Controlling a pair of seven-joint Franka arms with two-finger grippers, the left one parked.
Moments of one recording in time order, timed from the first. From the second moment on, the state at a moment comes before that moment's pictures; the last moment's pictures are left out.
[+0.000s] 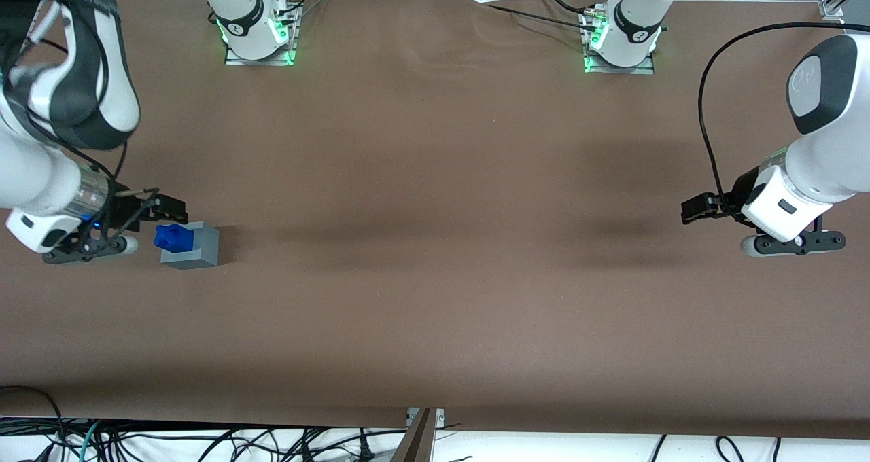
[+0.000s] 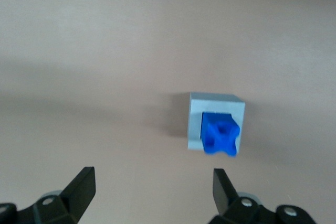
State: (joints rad) arm 0.24 0.31 -0.23 -1.53 0.09 1.77 -0.16
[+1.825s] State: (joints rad) arm -0.02 0.06 0.11 -1.59 0.02 1.61 -0.07
